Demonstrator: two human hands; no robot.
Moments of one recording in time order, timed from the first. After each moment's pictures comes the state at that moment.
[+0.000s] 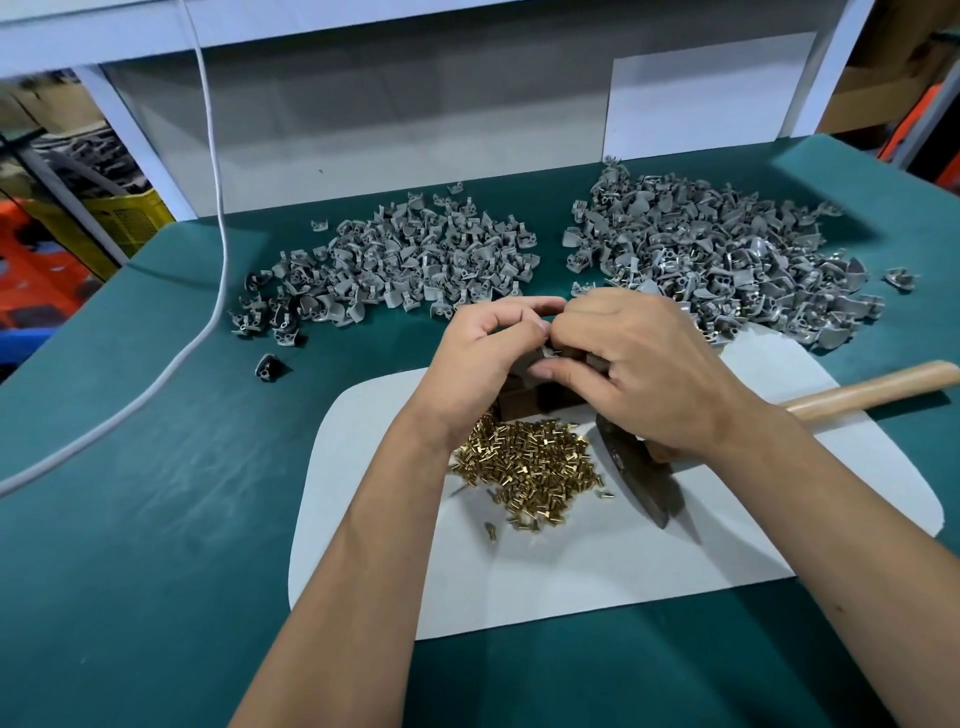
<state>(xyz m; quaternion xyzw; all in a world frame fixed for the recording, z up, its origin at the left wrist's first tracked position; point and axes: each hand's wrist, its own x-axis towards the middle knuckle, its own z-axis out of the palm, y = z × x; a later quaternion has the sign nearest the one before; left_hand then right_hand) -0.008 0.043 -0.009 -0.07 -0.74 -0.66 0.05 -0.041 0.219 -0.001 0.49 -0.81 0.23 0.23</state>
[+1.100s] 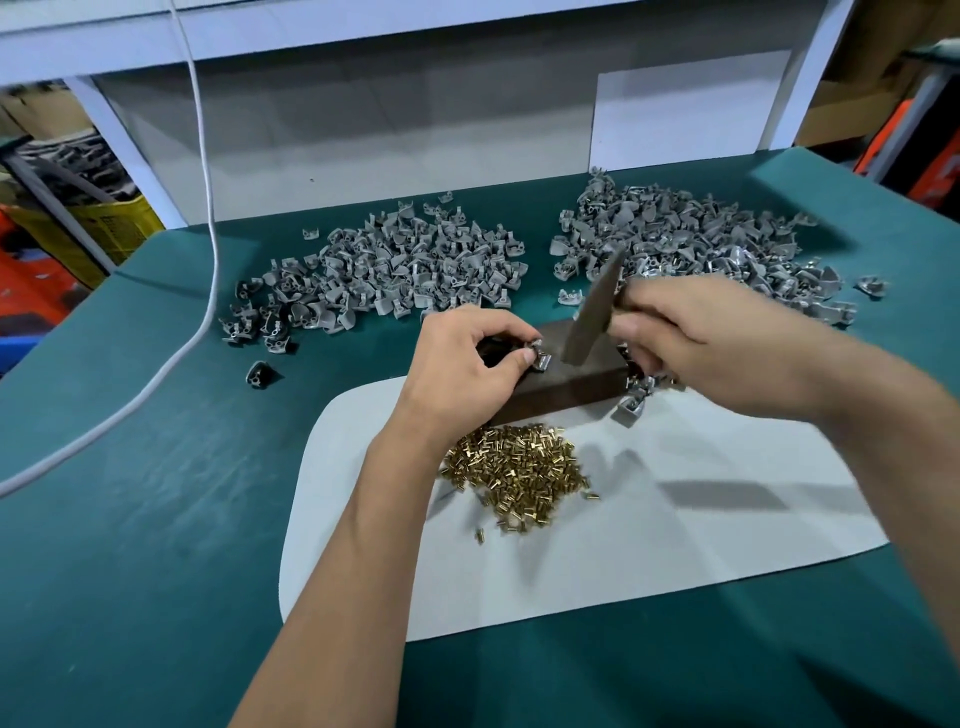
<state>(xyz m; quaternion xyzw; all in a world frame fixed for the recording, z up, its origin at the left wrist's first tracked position) -0.010 0.035 -0.019 -0.07 -0.89 -0.41 0.21 -0.036 0.265 0.049 0.33 -0.91 0.25 -0.02</state>
